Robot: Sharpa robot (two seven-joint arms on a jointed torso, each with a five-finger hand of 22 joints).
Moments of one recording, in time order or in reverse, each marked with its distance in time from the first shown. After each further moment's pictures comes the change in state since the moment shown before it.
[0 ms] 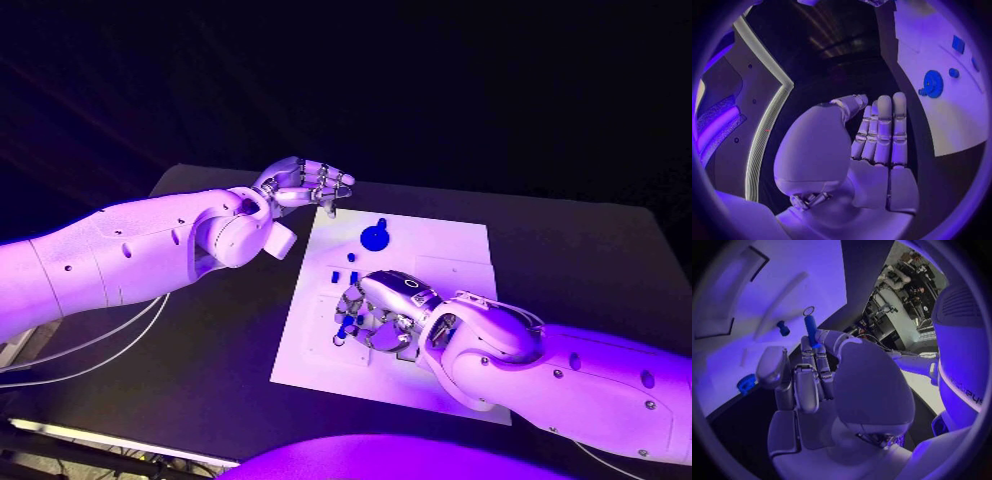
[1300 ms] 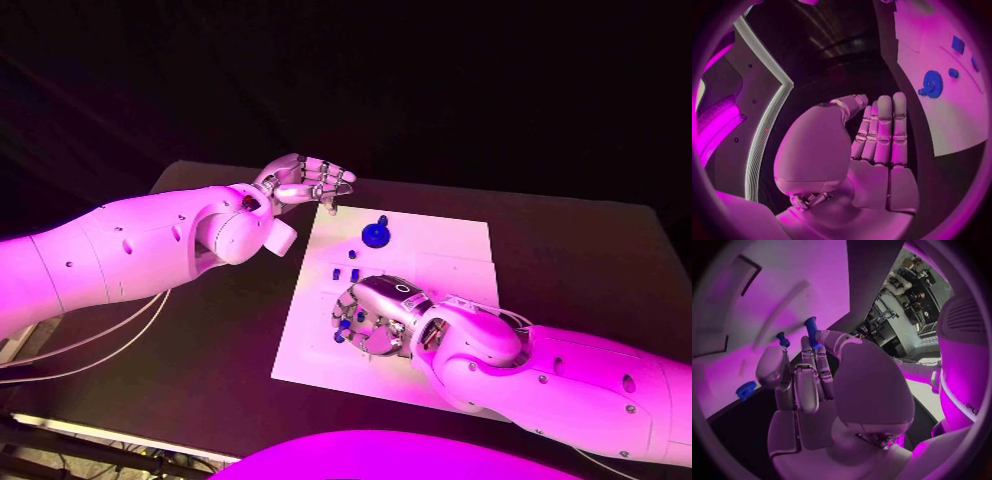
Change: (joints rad) left arm 0.000 0.000 0.000 -0.001 0.001 0.003 -0.002; left_hand 0.000 0.000 0.000 0.000 0.000 -0.004 0.004 0.000 0.000 -0.004 0.004 0.000 -0.002 -0.004 0.004 0.000 0.000 0.000 0.000 0.000 0.000 -0.002; right arm -0.027 0.035 0.000 -0.029 -0.062 0.024 -0.030; right_hand -0.011 0.006 -0.009 -0.012 -0.001 -0.013 0.010 -0.002 0.006 0.000 0.000 0.000 0.011 0.000 0.000 0.000 -0.002 0.000 0.000 0.000 -0.011 -0.001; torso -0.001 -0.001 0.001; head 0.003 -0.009
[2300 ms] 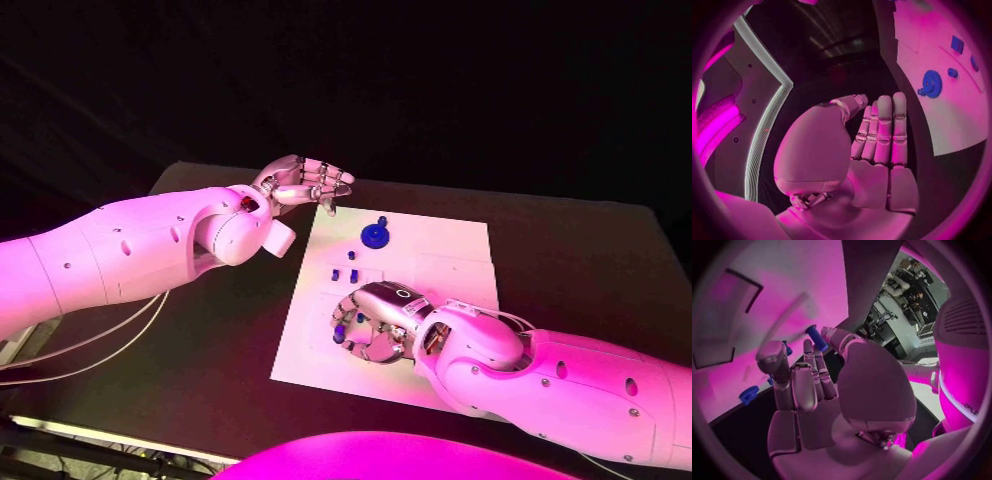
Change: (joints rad) left arm 0.000 -0.002 0.000 0.000 0.000 0.001 -0.004; left_hand 0.000 0.000 -0.003 0.003 0.000 0.000 0.000 0.000 -0.001 0.000 0.000 0.000 0.000 0.000 0.000 0.000 0.000 0.000 0.000 0.000 -0.005 -0.001; right arm -0.004 -0.012 -0.005 0.005 0.007 0.024 0.006; right_hand -0.101 -0.065 -0.091 -0.015 0.002 -0.106 0.030 -0.061 -0.006 -0.122 -0.015 -0.068 0.000 0.003 0.033 -0.022 -0.052 0.000 -0.044 0.042 -0.128 -0.009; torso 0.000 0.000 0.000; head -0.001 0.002
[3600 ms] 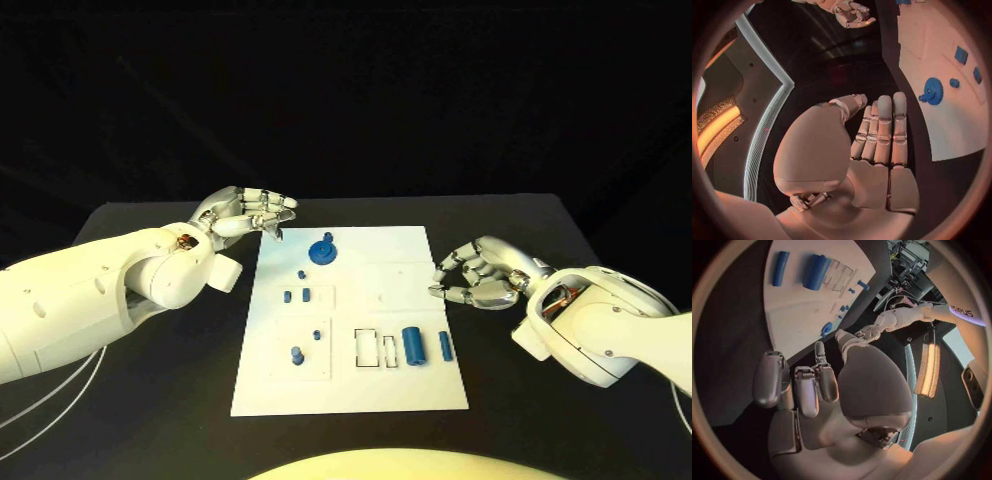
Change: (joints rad) left arm -0.024 -0.011 -0.003 0.015 0.017 -0.001 -0.001; left_hand -0.005 -0.005 0.000 0.006 0.000 0.000 0.000 0.000 0.000 0.000 0.000 0.000 -0.002 0.000 0.000 0.000 0.000 0.000 0.004 0.004 -0.004 -0.004; right arm 0.143 -0.583 -0.010 0.223 0.466 -0.147 -0.043; right_hand -0.050 0.078 -0.314 0.210 0.000 0.001 -0.036 0.079 0.055 0.443 -0.070 1.215 1.214 0.000 -0.037 0.120 0.130 -0.031 0.117 -0.050 0.276 0.010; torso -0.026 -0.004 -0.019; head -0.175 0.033
